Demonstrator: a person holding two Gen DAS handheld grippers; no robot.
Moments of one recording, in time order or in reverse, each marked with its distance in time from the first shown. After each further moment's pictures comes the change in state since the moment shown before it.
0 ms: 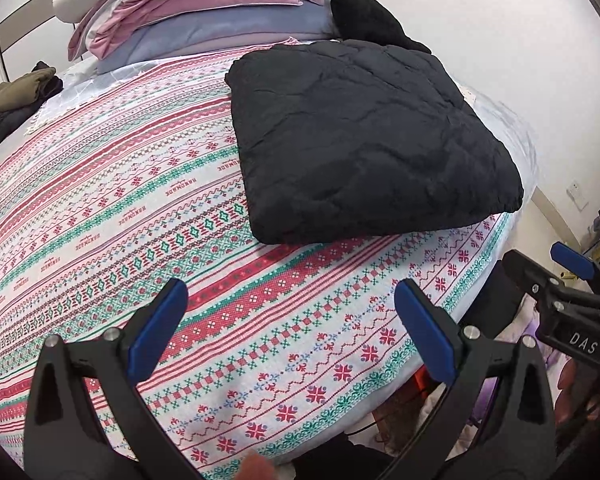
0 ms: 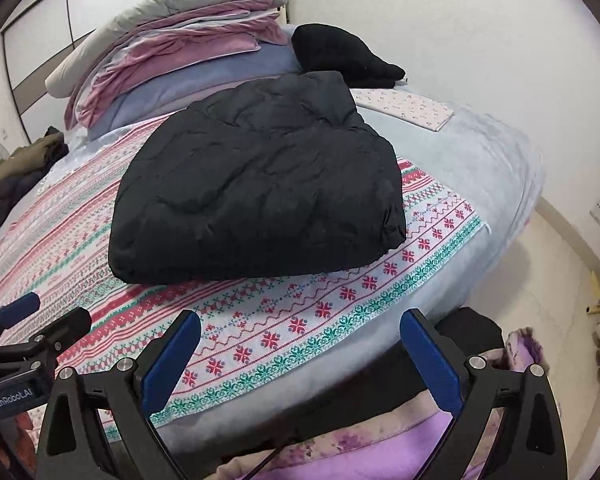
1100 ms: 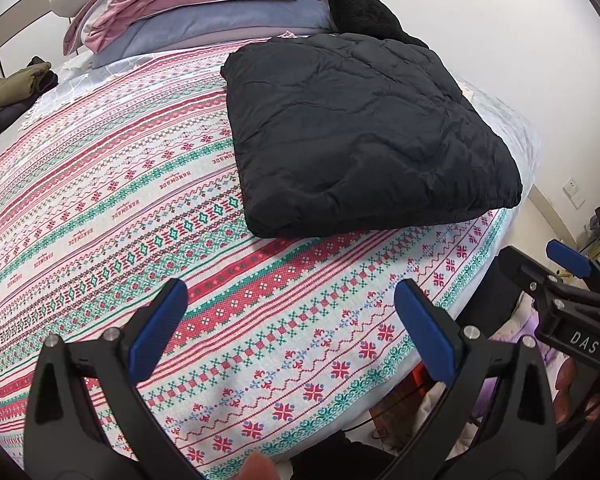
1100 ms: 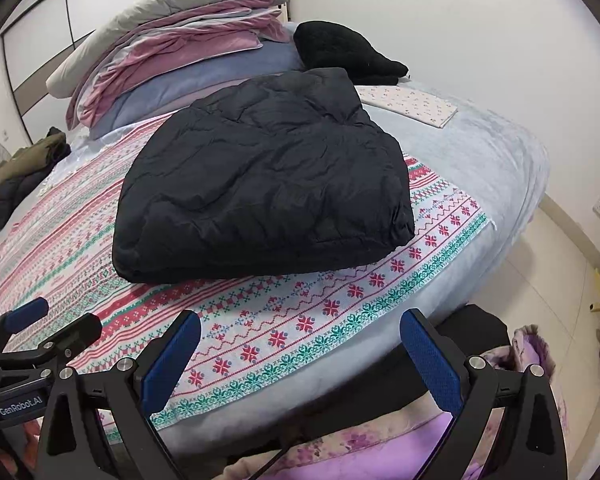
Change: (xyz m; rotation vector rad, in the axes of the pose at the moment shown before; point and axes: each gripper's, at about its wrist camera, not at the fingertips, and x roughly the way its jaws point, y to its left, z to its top) left arm 0.003 0.000 0.000 -0.004 0.018 -0.018; right arm 0.001 0.004 -0.001 0.005 0.008 0.012
